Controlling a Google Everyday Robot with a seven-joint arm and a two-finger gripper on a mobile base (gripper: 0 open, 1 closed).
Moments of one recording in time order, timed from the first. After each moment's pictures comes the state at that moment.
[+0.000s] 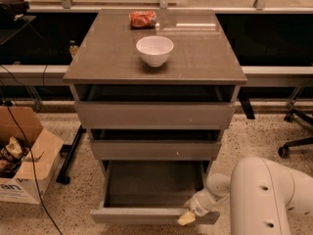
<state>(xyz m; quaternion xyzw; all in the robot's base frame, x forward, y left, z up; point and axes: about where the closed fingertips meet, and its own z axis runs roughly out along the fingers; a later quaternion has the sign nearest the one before) 0.475 -0.138 0.185 -0.47 0.83 0.29 0.08</state>
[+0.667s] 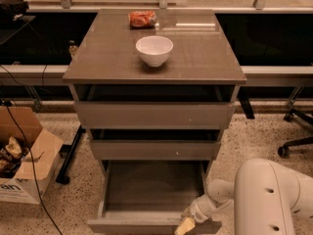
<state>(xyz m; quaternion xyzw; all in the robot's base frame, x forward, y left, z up) 0.451 -0.133 0.183 -0.44 0.84 0.30 0.08</state>
